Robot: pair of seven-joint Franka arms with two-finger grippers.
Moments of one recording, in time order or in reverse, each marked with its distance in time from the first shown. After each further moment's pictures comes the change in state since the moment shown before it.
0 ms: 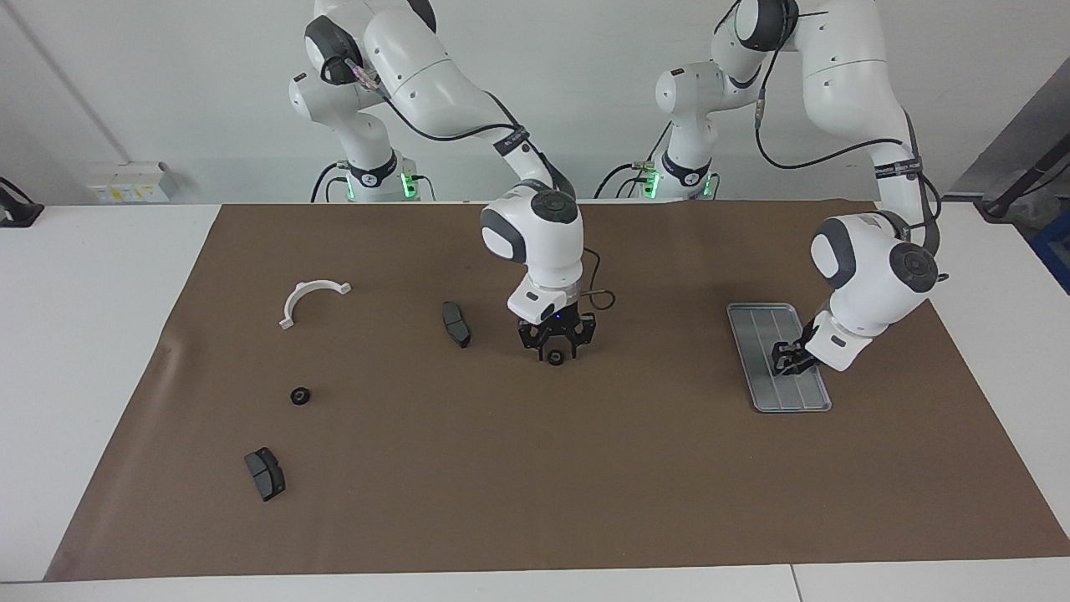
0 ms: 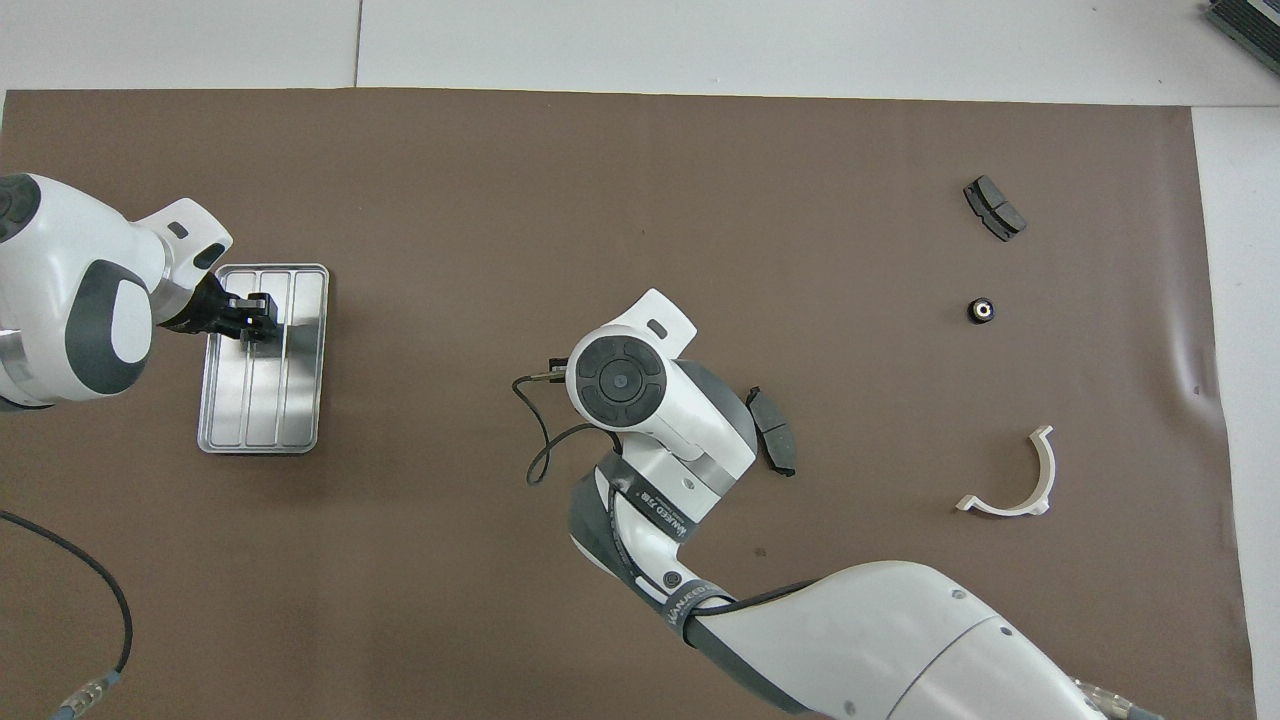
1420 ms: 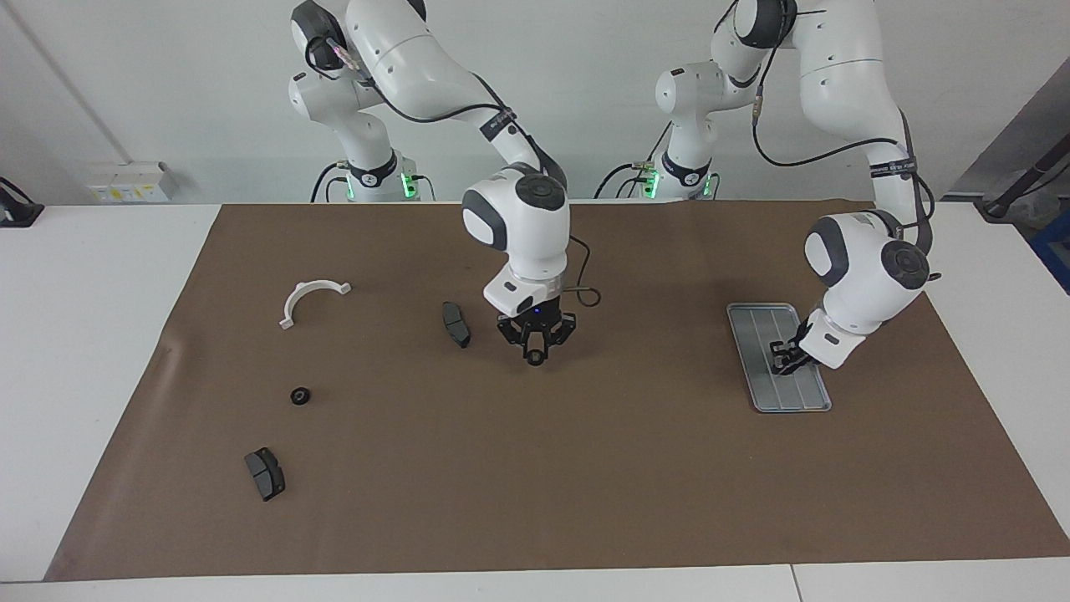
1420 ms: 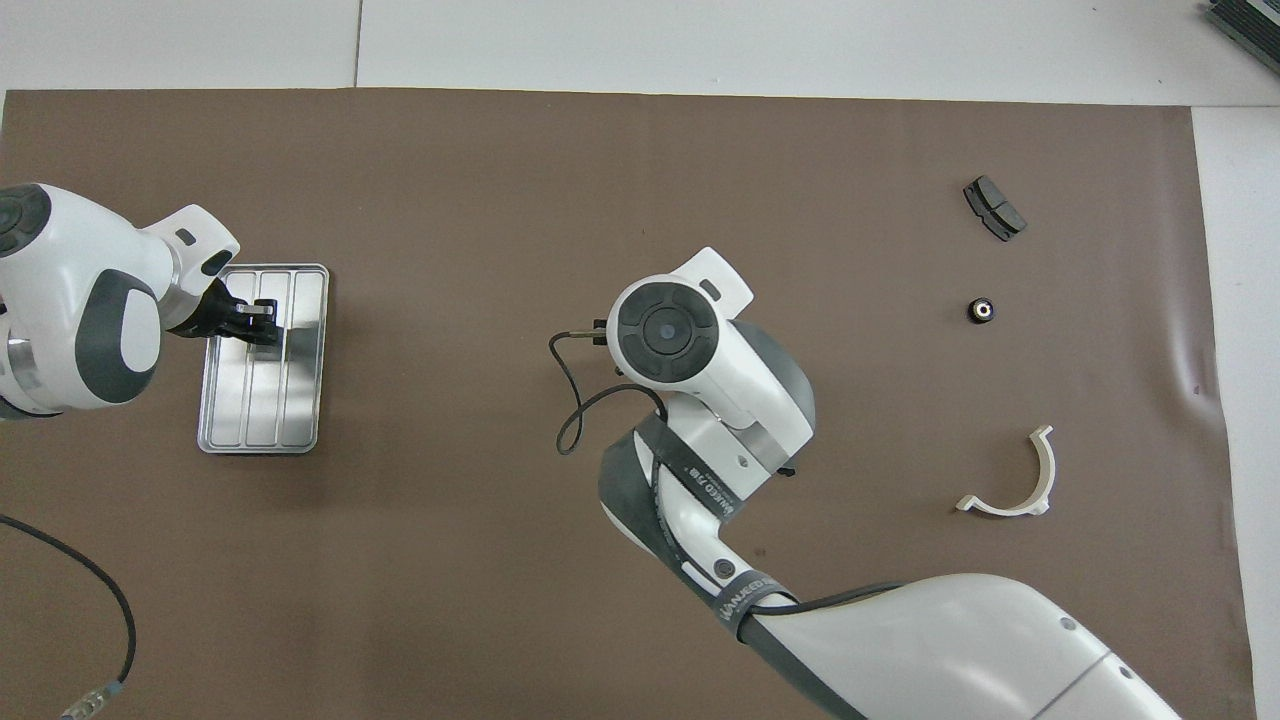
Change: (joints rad) left arm -0.002 -0.014 -0.007 -0.033 0.000 0.029 -0.004; right arm -0.095 -0.139 -0.015 0.027 -0.002 -0.190 -0.016
